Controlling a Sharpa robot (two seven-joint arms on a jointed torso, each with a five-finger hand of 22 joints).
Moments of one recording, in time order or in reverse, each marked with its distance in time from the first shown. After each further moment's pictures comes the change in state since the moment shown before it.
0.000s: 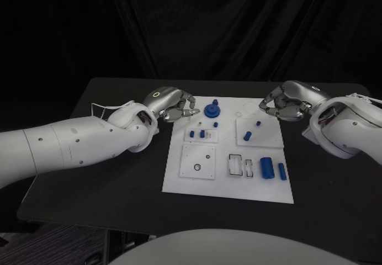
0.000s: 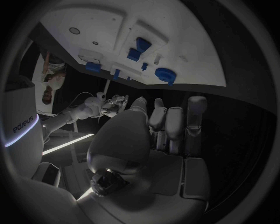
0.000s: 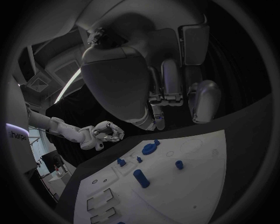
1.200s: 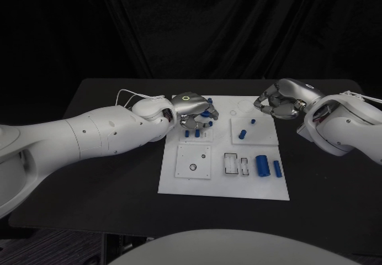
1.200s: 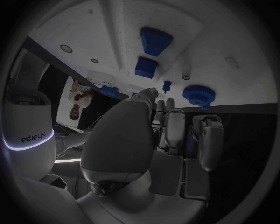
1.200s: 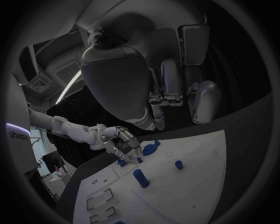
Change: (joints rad) left arm 0.008 0.260 0.004 -0.276 -0.141 0.238 0.236; left_hand 0.182 -0.241 0.401 -0.026 -0.024 0.000 -0.050 -0.141 -0.610 -0.430 0.015 -0.815 -0.800 0.127 -0.014 0.062 -0.028 -0.104 0.431 0.000 0.498 0.192; right arm 0.000 -0.013 0.000 0.011 0.000 -0.015 0.015; right_hand 0.000 0.000 0.000 0.000 0.004 0.004 -0.004 0.000 0.001 0.000 0.000 -0.018 0.000 0.000 0.000 0.000 0.000 0.000 0.000 0.000 -0.008 0.000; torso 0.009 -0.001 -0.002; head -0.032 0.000
